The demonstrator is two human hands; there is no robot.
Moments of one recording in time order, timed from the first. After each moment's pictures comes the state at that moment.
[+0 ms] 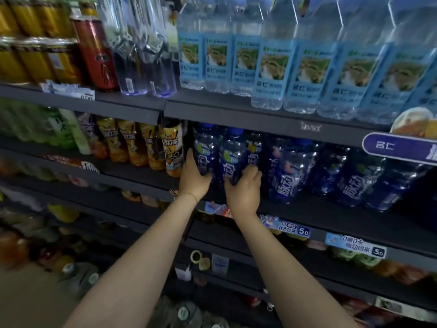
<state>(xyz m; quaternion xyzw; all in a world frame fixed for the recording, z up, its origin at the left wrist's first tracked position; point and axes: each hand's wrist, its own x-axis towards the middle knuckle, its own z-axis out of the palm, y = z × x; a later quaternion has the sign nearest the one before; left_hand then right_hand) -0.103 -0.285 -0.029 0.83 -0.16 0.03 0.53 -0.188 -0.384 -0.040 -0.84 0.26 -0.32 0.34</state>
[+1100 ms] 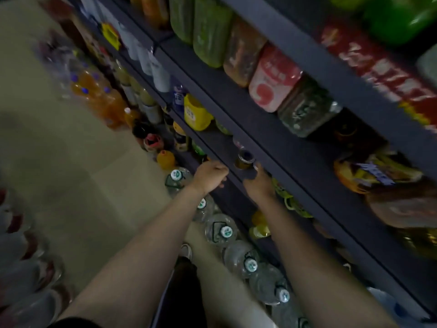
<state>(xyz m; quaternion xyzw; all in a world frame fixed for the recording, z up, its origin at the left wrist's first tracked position) 0.185 0.238 -0.371 0.76 0.19 -0.28 0.56 0.183 0.080 -0.383 -0.90 0.19 0.23 0.32</state>
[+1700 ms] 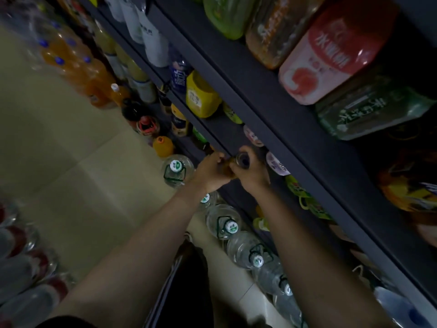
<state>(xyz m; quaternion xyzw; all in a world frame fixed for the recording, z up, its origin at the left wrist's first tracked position) 0.218 0.268 -0.435 0.81 0.10 -0.30 0.50 0.226 0.124 -0.437 -0.90 0.12 0.21 0.36</state>
